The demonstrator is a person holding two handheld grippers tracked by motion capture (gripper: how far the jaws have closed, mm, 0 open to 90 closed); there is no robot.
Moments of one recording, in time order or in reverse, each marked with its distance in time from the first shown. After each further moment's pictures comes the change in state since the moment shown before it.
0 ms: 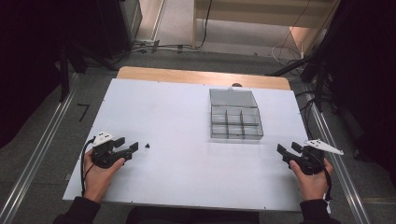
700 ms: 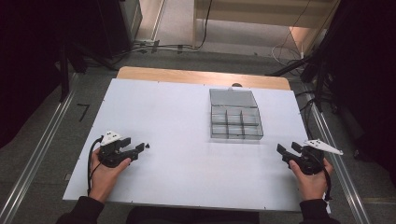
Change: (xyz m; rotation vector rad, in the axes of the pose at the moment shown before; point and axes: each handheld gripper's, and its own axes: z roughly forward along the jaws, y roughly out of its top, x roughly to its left) left arm -0.012 0.001 0.012 0.019 -0.018 0.025; right arm 0.000 0.000 0.000 -0.004 -0.007 0.002
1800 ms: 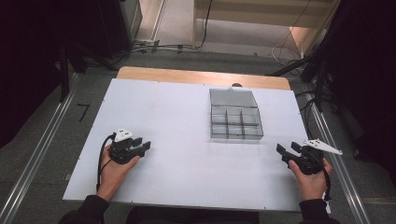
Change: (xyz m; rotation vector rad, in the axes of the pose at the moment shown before) left arm -0.014 0.007 0.022 0.063 -0.008 0.058; right arm 0.002 0.000 0.000 0.000 -0.001 -0.005
